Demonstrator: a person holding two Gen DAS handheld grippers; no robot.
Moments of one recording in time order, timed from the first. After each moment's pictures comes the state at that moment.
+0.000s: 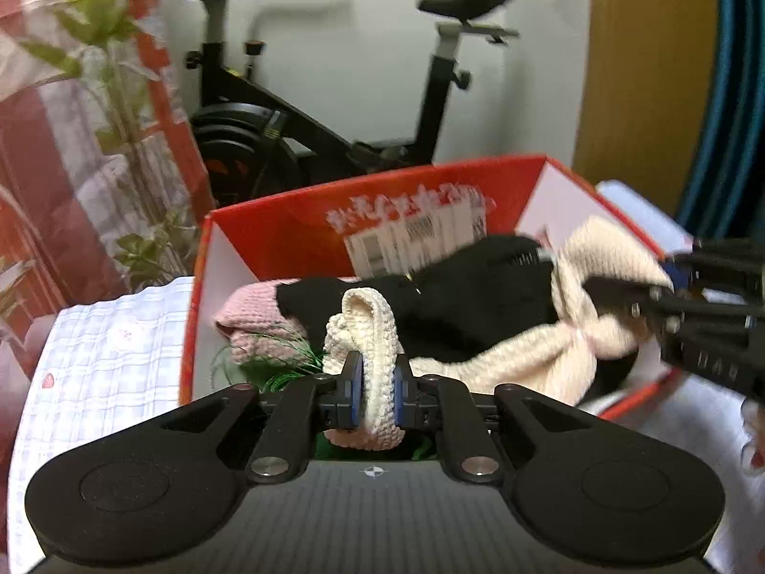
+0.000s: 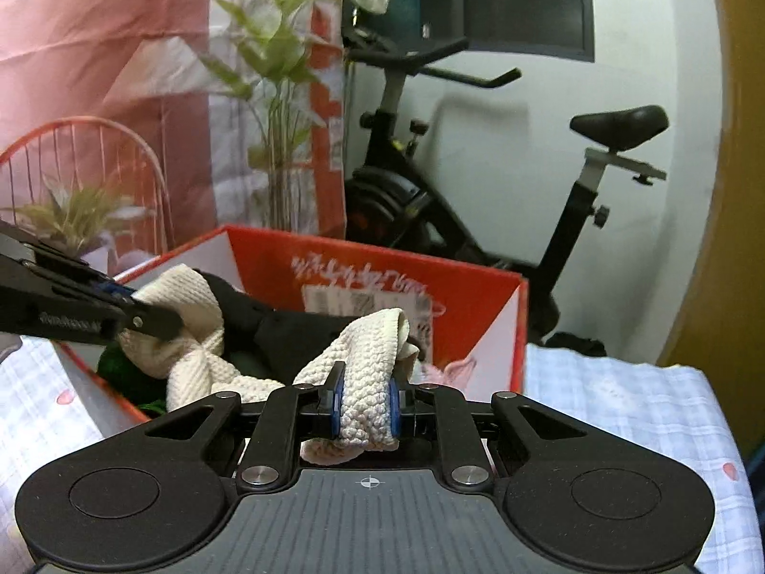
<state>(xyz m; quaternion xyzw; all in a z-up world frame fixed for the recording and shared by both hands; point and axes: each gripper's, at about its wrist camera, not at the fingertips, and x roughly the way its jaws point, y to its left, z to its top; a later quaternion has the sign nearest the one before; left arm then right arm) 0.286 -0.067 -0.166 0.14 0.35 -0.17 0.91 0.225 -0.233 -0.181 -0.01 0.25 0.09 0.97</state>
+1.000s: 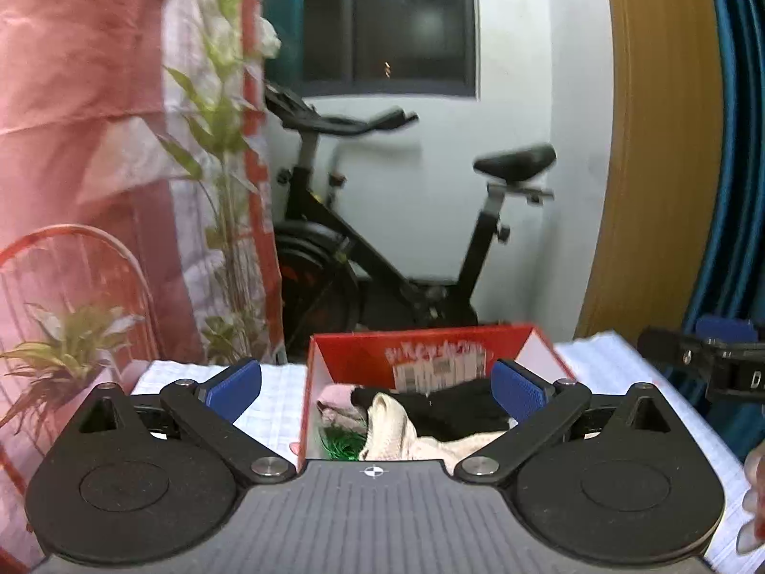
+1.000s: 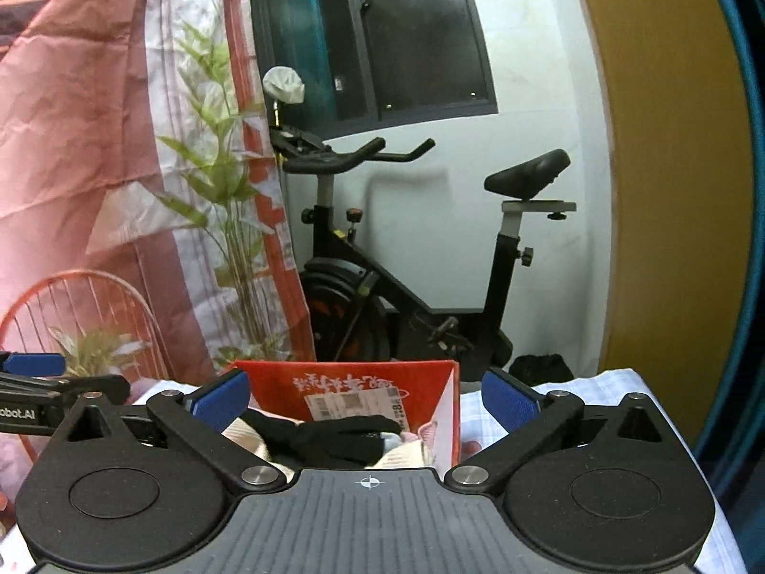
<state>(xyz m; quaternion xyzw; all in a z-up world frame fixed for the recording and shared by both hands) 0.153 -0.026 -0.040 0.04 0.20 -0.10 0.97 0.118 -0.245 -0.057 0.09 0.17 0.01 0.98</state>
